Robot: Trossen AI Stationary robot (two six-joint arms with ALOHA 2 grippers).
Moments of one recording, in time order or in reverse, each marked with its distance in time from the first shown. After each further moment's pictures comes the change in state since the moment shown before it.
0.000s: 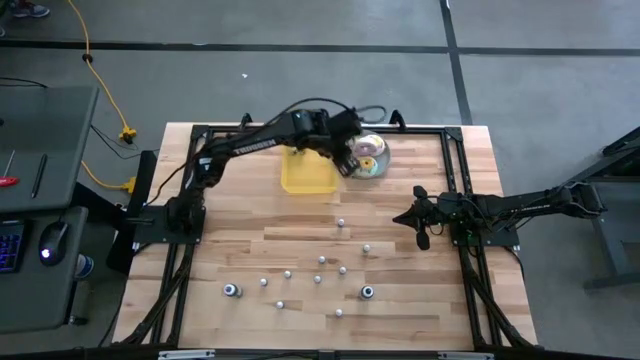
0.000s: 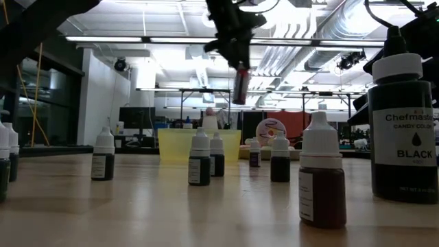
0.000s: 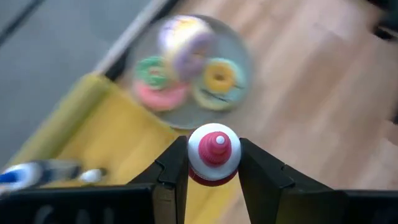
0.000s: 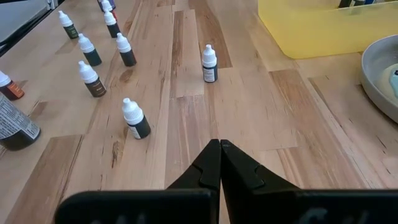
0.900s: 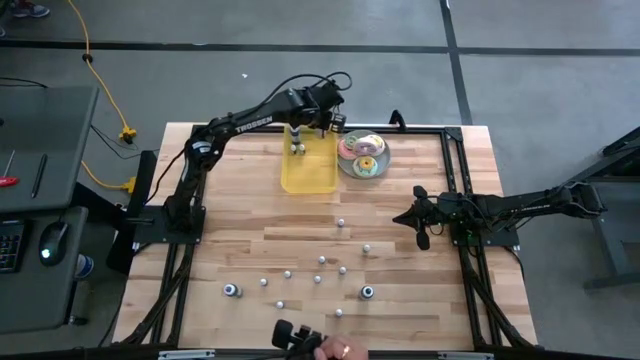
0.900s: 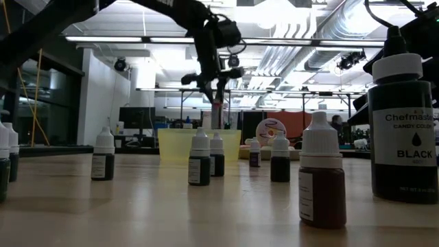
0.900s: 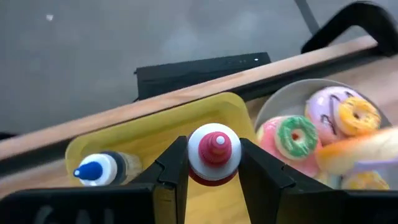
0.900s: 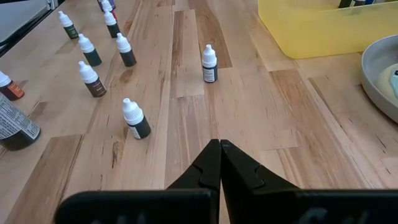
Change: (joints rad) left arm 0.251 -0.015 -0.283 0.252 -0.120 -0.353; right arm 0.000 0.000 0.000 0.000 0.000 0.000
